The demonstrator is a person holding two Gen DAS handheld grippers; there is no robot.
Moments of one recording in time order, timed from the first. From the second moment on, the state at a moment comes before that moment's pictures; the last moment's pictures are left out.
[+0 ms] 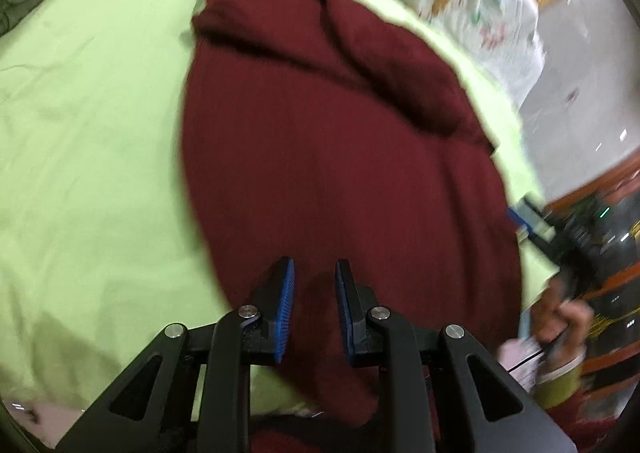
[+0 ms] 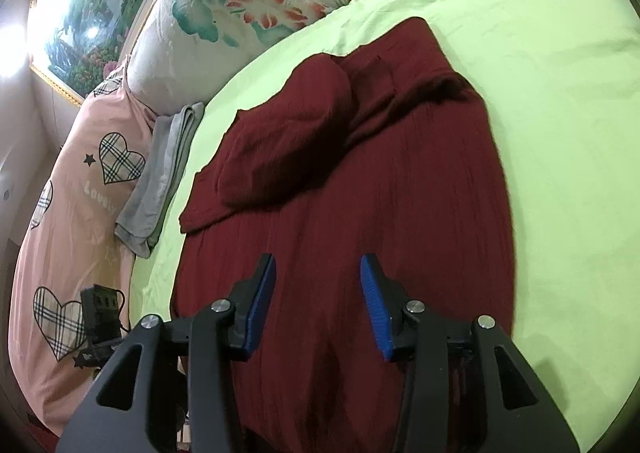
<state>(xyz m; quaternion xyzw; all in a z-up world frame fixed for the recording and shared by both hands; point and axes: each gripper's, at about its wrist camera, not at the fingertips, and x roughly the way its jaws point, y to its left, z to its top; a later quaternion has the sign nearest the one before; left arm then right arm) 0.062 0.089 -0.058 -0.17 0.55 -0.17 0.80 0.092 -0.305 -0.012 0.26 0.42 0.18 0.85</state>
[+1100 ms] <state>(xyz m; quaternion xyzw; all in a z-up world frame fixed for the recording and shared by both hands) -0.003 0.131 -0.069 -0.21 0.54 -0.22 0.79 0.004 -0.356 -0.065 0.33 0.44 0.30 0.78</state>
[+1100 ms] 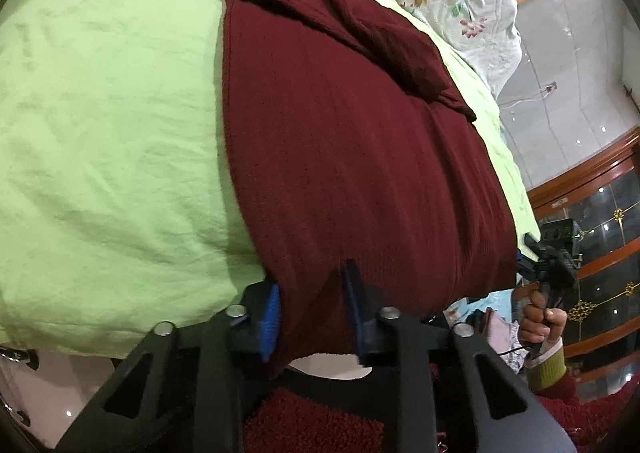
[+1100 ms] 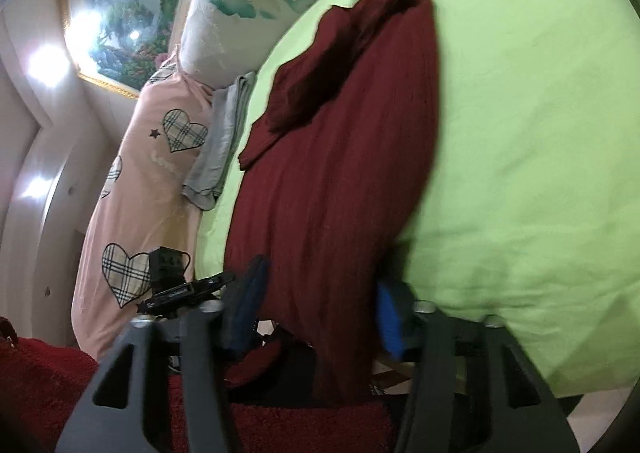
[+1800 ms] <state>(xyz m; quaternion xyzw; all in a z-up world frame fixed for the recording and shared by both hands) 0.040 0.162 0.019 -0.29 0.39 -0.22 0.84 0.048 -0.366 0.004 0.39 0.32 0.31 0.81</state>
